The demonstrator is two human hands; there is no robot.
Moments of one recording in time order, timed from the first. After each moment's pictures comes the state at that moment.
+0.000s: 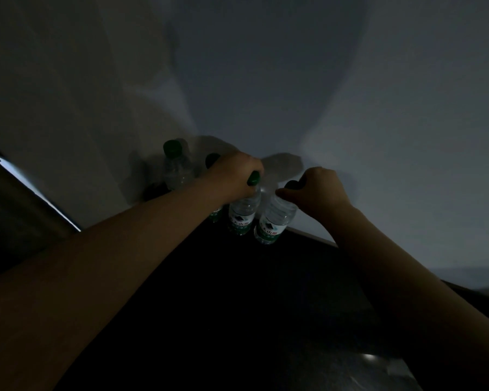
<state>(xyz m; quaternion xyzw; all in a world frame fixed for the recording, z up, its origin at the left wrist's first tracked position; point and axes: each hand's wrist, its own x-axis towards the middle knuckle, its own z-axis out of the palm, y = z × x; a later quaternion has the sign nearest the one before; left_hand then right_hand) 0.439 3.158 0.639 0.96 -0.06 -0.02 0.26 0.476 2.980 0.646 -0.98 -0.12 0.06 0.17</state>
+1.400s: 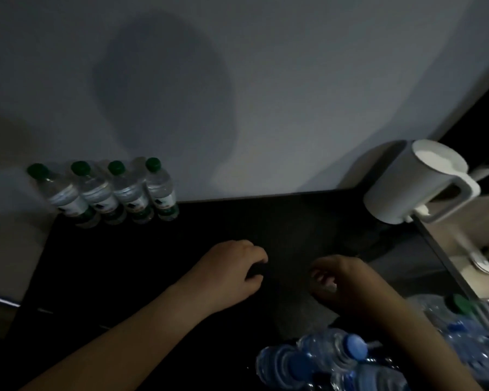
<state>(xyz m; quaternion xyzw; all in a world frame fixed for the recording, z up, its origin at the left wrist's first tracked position) 0.215 2.917 0.688 0.91 -0.30 -0.14 0.24 0.168 2.692 0.701 -0.97 -0.07 0.19 0.14</state>
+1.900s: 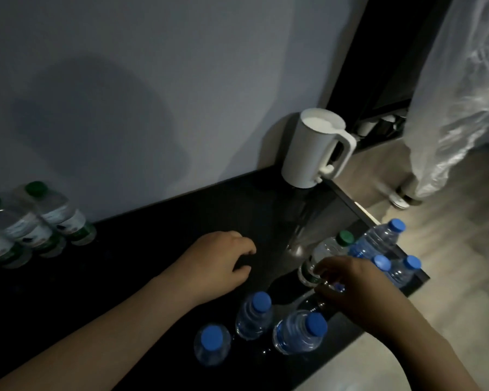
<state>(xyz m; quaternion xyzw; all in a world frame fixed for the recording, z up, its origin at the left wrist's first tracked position) 0.181 2.796 0.708 0.87 -0.43 -0.14 0.19 0.042 2.588 0.719 -0.96 0.14 0.11 0.20</state>
